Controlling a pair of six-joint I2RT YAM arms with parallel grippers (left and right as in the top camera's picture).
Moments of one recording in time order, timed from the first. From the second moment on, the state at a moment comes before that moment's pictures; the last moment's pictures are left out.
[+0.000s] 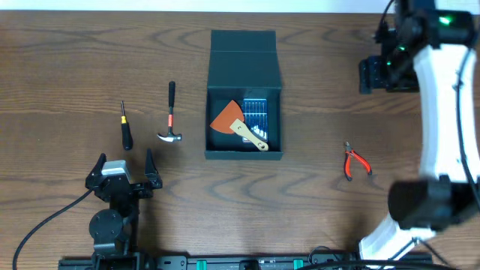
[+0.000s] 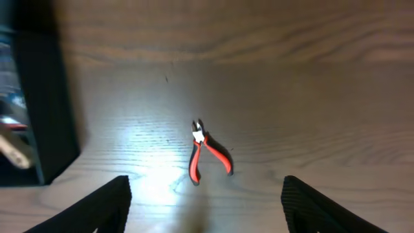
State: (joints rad) left arm 0.04 0.01 0.02 -0.12 -0.03 -0.06; right arm -0.04 1.86 2.08 -1.58 0.05 -0.02
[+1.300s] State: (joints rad) left arm 0.04 0.01 0.02 -0.12 -0.03 -0.06; right arm -0.06 1.37 0.82 -0.91 -0.05 0.01
